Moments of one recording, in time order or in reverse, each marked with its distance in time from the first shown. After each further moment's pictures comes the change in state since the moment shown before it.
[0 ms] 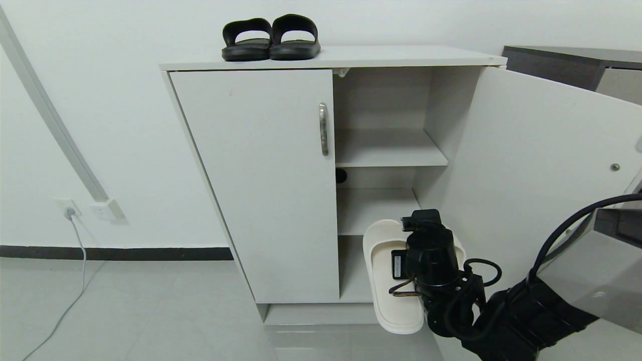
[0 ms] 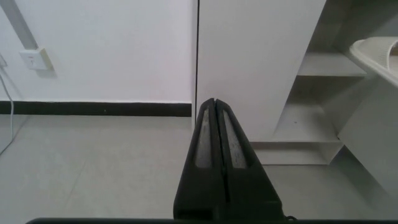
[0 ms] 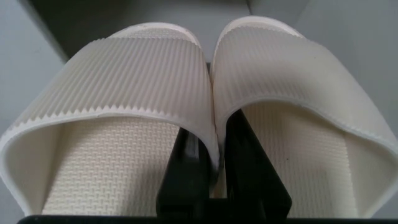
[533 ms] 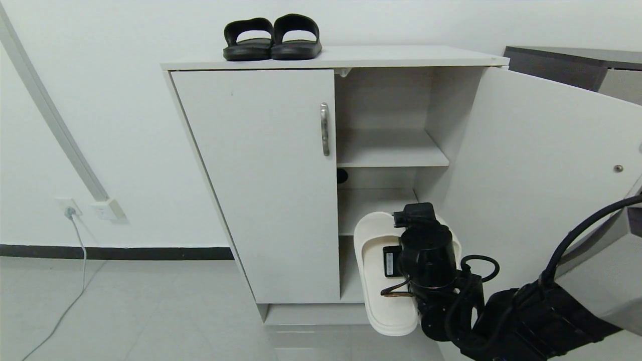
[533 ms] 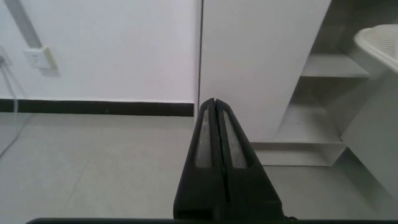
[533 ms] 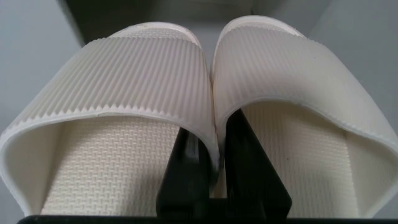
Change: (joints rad) left arm -0.001 0.000 0.000 0.000 0.000 0.002; right arm 0.061 -0.049 -0.029 0.024 -0.049 -0.039
